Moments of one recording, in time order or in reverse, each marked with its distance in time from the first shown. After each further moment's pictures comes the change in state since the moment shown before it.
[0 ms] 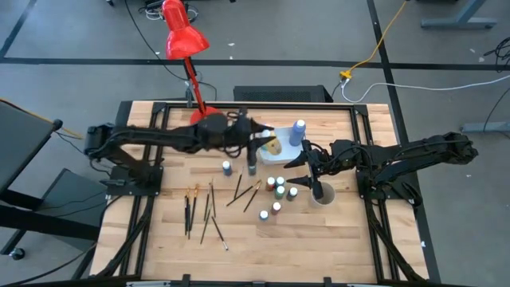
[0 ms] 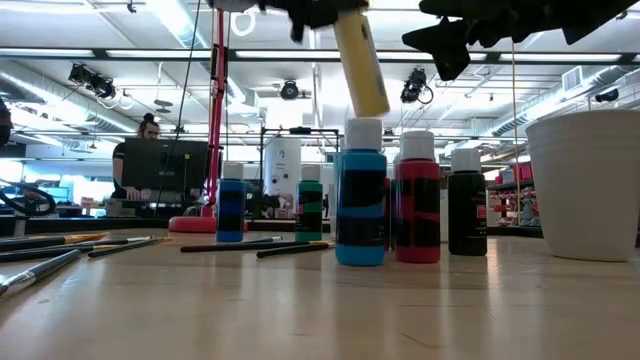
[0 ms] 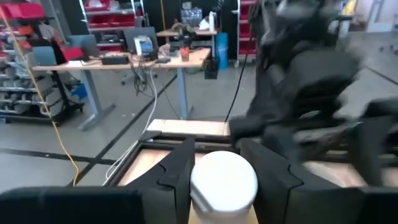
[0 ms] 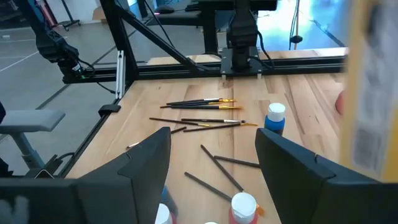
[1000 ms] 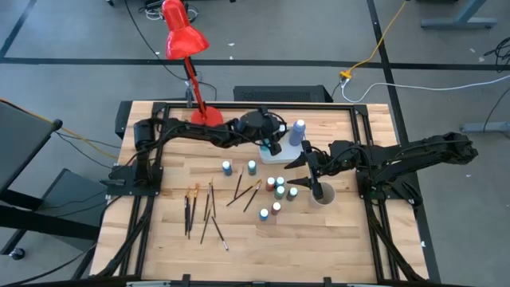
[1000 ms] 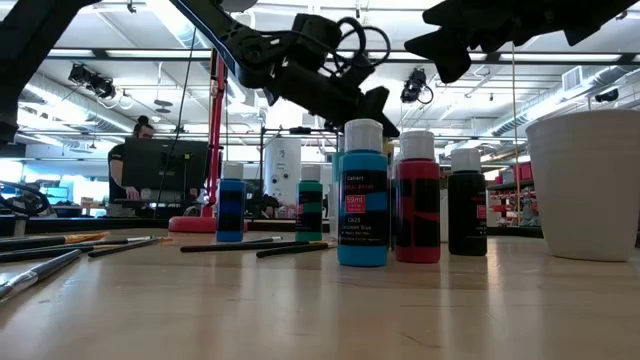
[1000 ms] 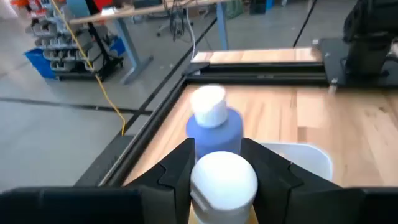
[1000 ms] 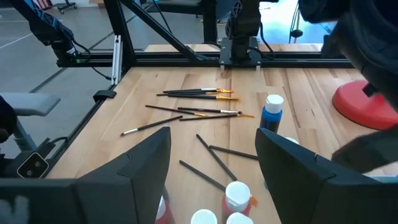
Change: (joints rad) left arm 0.168 0.454 0.133 0.110 -0.062 0.104; right arm 0.000 0.000 0.000 -0.041 0.000 -0.049
